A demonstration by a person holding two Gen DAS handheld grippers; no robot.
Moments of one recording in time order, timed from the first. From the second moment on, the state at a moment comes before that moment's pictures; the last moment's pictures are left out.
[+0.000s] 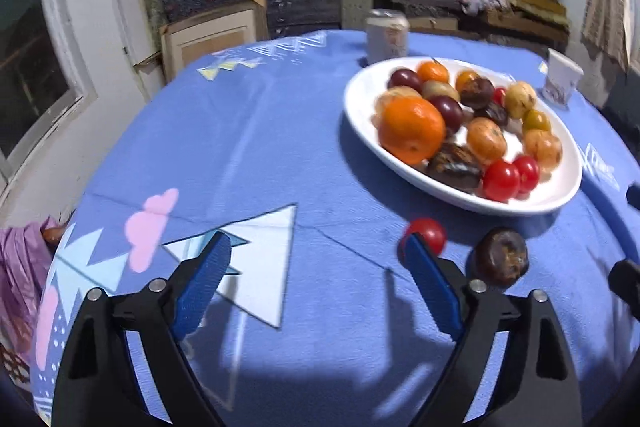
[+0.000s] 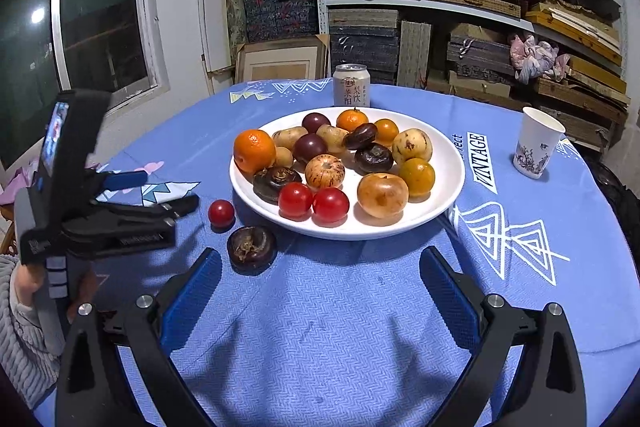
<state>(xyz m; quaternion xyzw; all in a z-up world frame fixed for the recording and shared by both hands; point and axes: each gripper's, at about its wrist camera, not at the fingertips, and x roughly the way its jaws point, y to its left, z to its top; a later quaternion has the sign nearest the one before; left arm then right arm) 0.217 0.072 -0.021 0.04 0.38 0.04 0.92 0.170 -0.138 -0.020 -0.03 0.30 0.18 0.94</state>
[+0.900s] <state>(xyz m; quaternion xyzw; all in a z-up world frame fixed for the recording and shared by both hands) 0.228 0.030 -0.044 0.04 0.42 -0.11 0.90 0.169 -0.125 -0.031 -0.06 0.33 0.20 0.92</state>
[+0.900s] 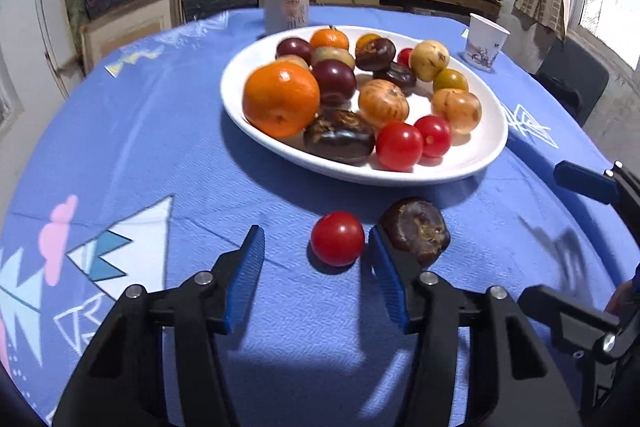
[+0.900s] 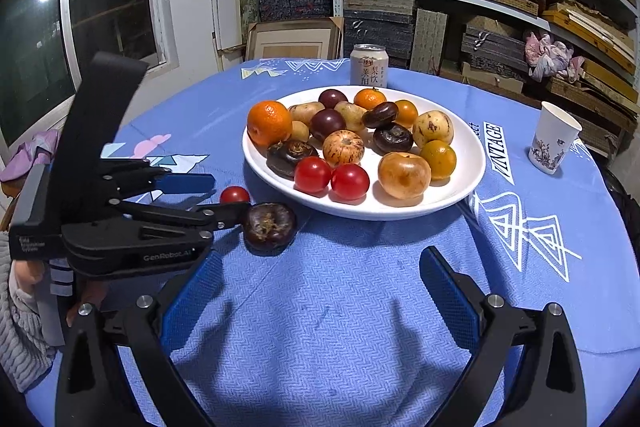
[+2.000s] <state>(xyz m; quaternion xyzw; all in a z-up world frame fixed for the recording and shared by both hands) 0.246 0.025 -0.044 0.01 0.42 -0.14 0.89 0.173 -0.119 -0.038 -0.06 0.34 0.20 0.92</state>
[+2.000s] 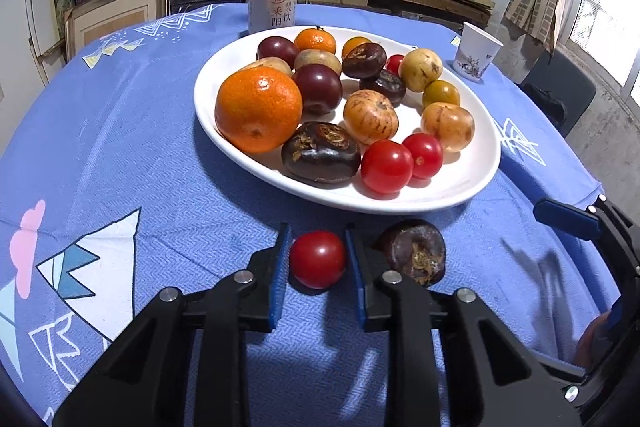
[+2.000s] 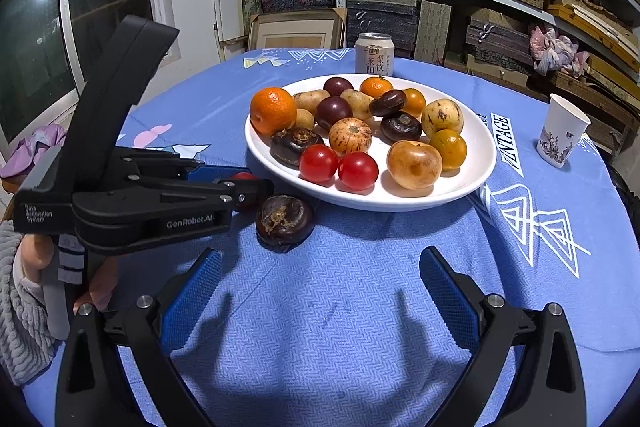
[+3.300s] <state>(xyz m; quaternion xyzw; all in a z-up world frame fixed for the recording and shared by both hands) 0.231 0.020 0.009 0.03 0.35 -0.11 0.93 0.188 -0.128 -0.004 -0.02 0.35 0.26 0.90</state>
